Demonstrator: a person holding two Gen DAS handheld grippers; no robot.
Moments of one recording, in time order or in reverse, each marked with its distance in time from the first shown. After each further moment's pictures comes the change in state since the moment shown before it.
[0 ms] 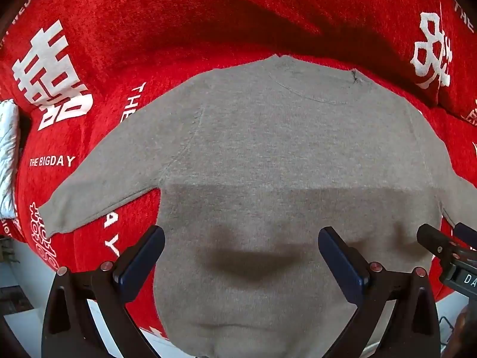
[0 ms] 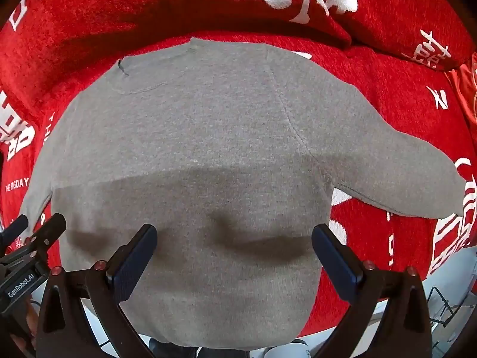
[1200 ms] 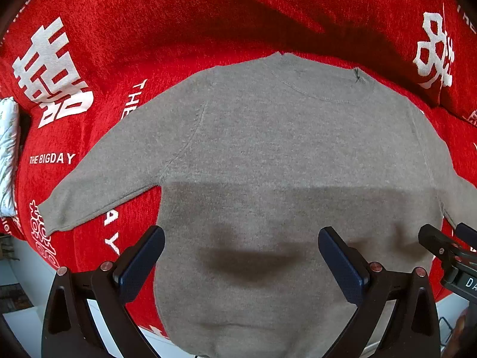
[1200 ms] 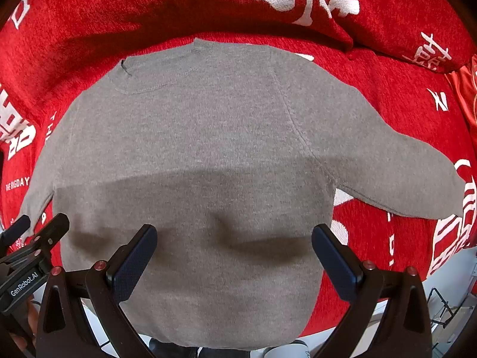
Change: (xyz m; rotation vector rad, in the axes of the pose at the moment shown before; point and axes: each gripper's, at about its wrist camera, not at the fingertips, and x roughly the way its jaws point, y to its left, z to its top) left arm 0.002 0.003 -0.001 -0.007 0.010 0.002; right arm -0.001 0.004 0.002 -0.006 -0.007 0.010
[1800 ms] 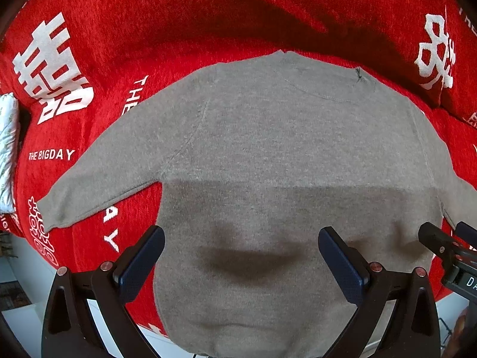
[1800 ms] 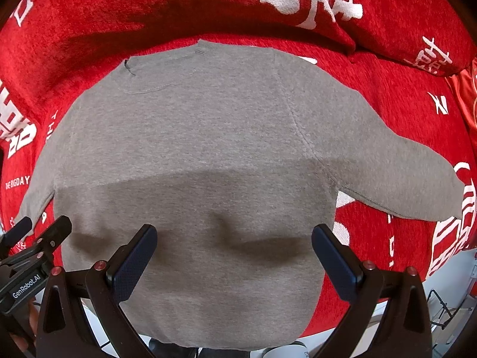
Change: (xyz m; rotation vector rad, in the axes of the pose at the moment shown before) left arm 0.001 0.005 -0.002 -0.010 0.010 -0.012; right arm -0.003 0.004 0.000 -0.013 -0.032 0.007
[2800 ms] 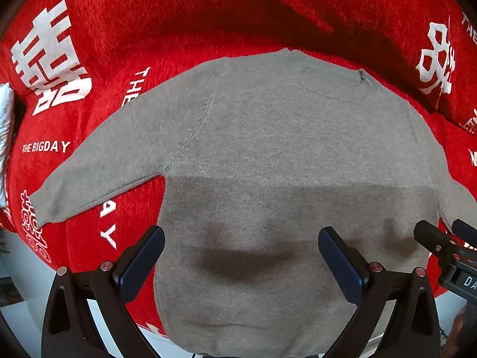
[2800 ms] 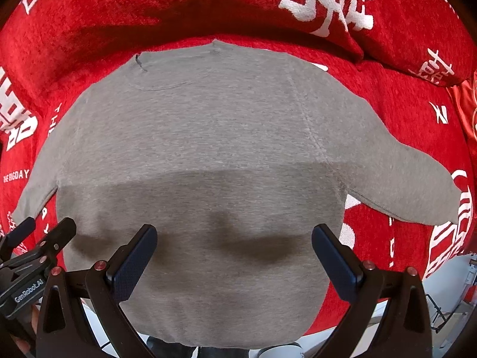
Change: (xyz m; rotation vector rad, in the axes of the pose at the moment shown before) left arm 0.003 0.014 -0.004 -0.024 0.009 -0.057; right arm -0.003 0.020 0.003 -0.031 0.017 -0.028
